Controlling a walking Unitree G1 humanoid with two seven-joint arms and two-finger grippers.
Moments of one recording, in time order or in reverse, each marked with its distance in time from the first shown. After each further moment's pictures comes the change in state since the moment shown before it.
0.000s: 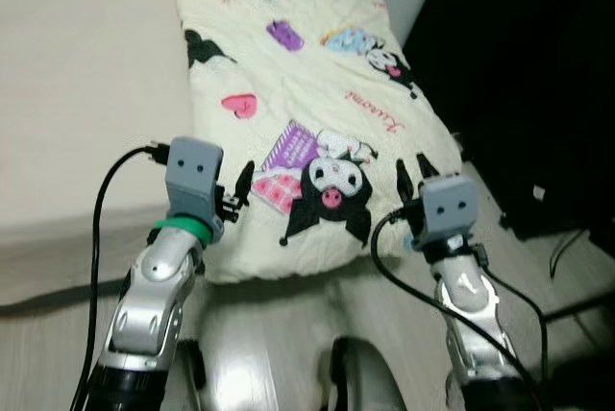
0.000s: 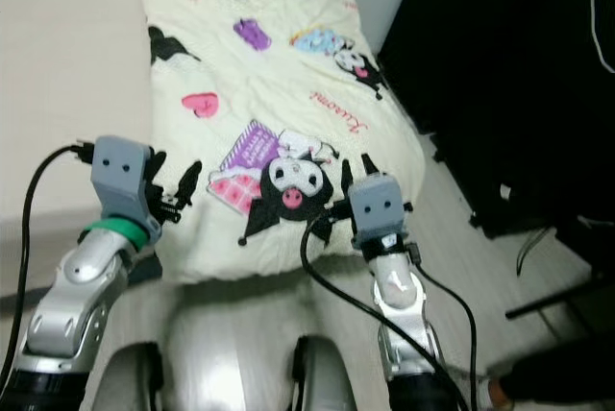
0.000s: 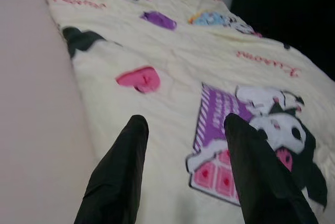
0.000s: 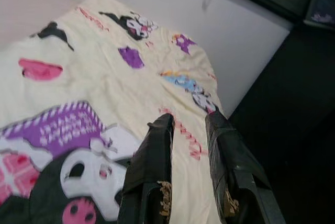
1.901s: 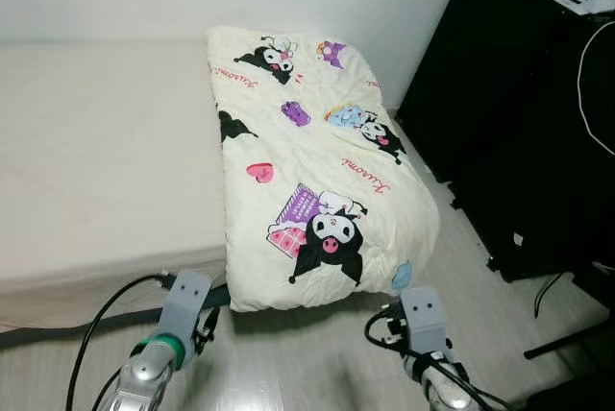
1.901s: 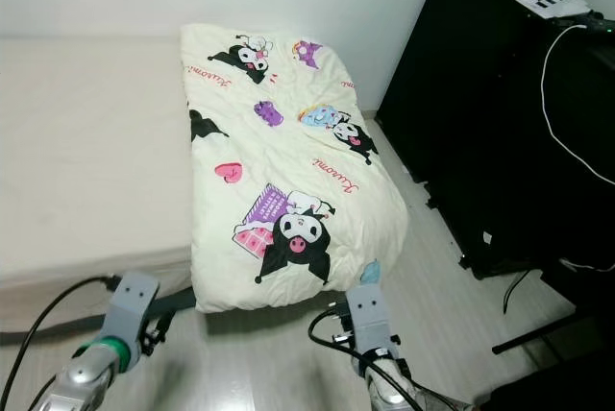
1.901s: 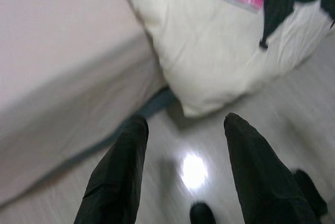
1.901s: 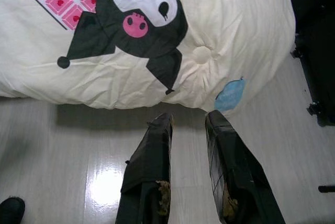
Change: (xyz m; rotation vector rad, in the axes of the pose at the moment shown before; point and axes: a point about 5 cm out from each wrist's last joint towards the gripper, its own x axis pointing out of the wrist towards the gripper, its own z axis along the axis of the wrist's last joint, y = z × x) left arm -0.073 0.020 -0.175 0.120 0.578 -0.002; right arm -0.130 0.039 -0.132 0.176 0.742 0.083
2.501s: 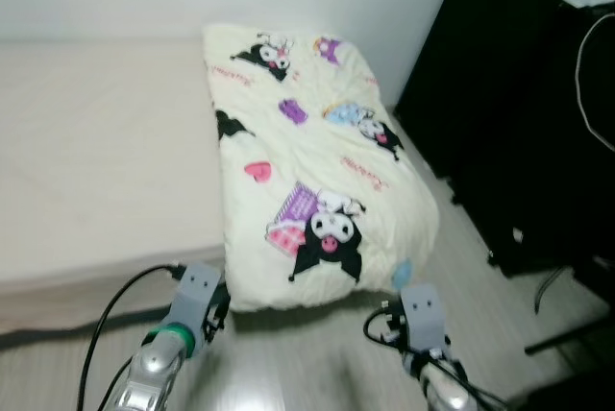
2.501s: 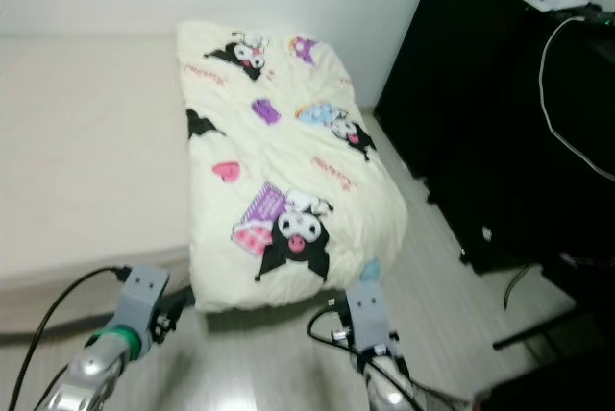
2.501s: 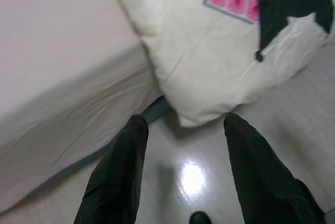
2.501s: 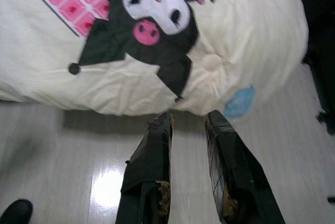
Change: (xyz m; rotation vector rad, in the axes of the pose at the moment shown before) left arm 0.005 -0.008 0.002 -0.002 -0.034 -0.014; right arm 0.002 0.003 0.002 0.004 -0.018 0.003
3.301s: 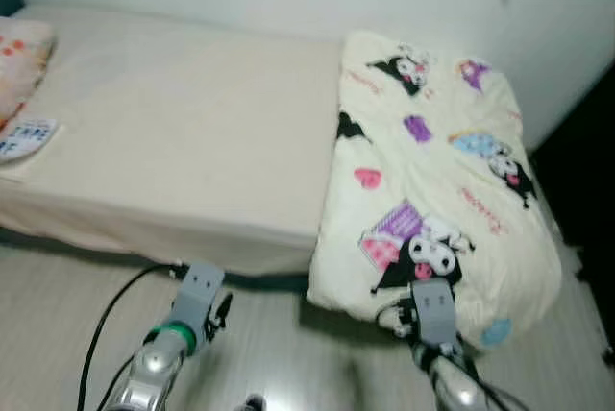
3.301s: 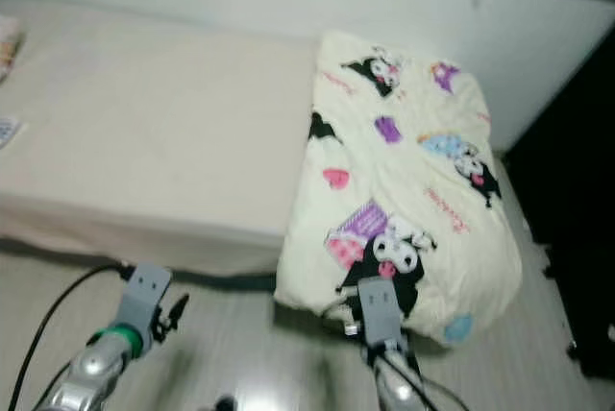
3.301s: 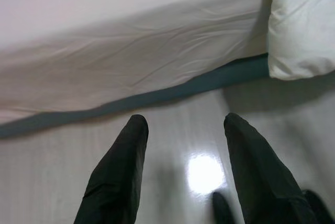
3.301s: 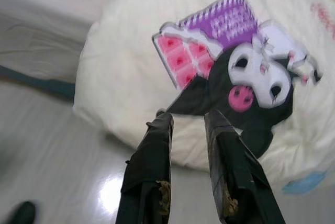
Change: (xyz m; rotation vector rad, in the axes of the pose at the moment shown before) left arm 0.004 -0.008 -0.001 0.029 -0.008 -0.041; right arm 0.002 -0.022 0.000 0.002 0.009 -0.091
